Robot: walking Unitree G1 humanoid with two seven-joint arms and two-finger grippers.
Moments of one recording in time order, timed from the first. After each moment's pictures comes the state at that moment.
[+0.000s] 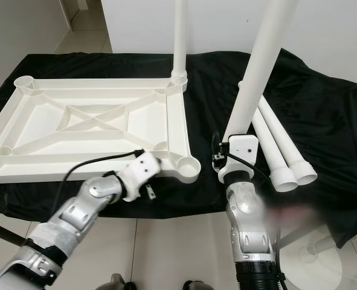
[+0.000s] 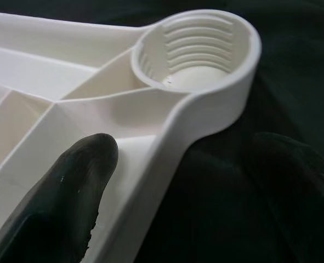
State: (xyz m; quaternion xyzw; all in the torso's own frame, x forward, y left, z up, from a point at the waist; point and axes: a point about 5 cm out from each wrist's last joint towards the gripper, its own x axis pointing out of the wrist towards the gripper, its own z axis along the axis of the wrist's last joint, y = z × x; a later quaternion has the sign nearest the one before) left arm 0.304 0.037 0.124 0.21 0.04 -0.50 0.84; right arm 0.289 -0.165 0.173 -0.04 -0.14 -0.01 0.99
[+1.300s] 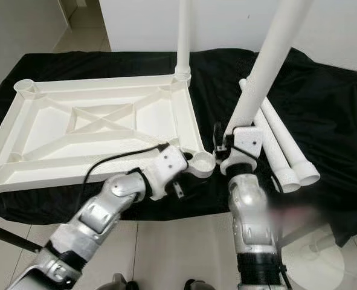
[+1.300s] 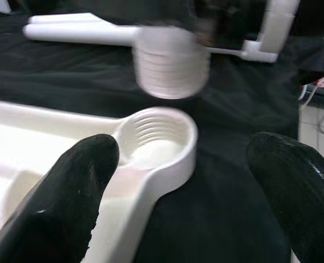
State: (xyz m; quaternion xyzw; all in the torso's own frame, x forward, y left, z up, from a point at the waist) left arm 0.290 0.017 0.165 0.15 -0.04 -0.53 0.83; right arm 0.301 -0.168 0.185 -0.03 -0.15 0.01 0.99
